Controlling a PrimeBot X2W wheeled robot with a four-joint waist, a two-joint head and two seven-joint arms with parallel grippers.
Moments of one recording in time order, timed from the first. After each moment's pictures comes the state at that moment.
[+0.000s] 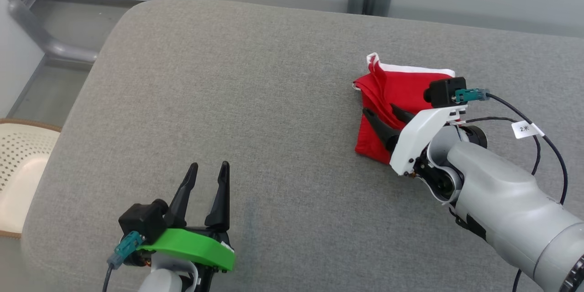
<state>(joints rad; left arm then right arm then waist) -0.14 0.05 -0.26 0.31 -0.50 -0.13 -0.26 -0.87 -0.30 1.08 0.86 1.28 0.13 -0.12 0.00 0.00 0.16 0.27</state>
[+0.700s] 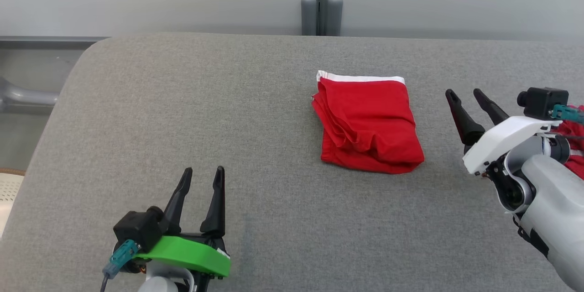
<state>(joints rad) -0.10 0.05 -0.23 0.27 -0.47 -0.13 -0.26 -0.67 -0.48 0.72 0.71 1.06 0.13 -0.26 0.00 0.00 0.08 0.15</state>
